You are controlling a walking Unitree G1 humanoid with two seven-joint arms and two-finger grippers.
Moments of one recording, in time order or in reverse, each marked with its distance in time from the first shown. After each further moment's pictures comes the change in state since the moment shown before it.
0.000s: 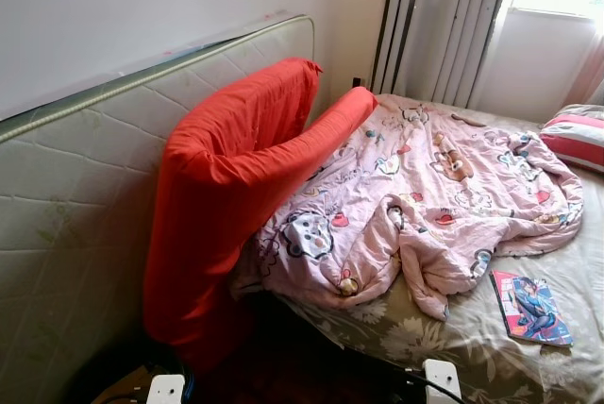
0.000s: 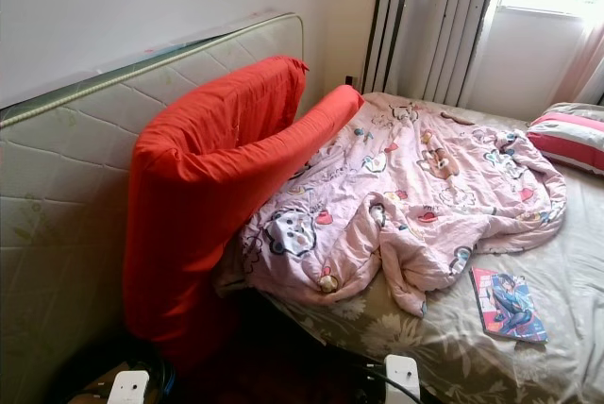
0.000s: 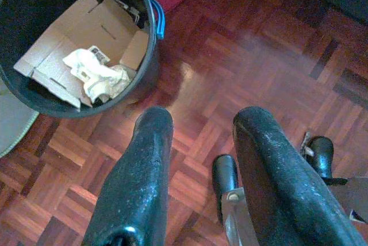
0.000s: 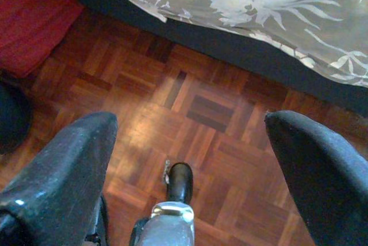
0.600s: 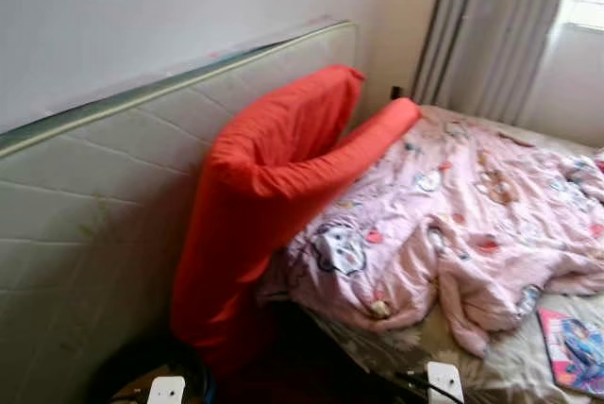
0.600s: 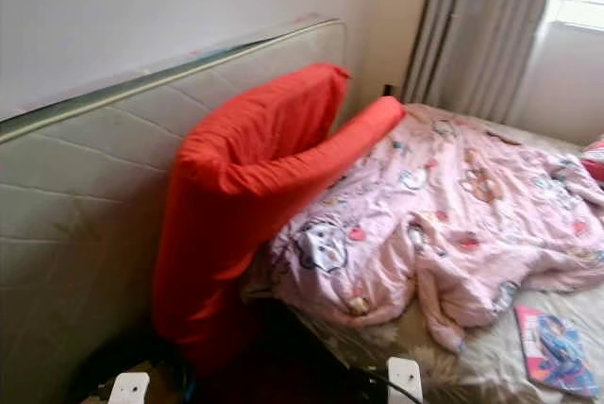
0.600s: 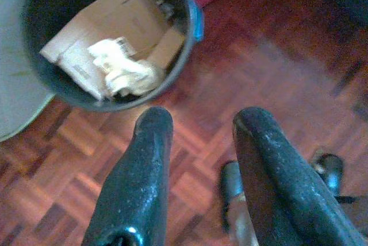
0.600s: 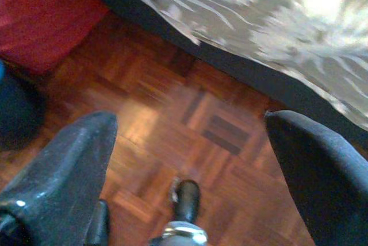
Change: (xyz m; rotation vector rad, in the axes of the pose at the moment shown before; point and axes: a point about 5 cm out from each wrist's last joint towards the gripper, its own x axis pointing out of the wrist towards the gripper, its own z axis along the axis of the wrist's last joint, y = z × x) left arm -0.002 0.008 -0.011 0.007 0.028 0.020; right arm 0.001 0.008 0.001 0.000 -0.007 0.012
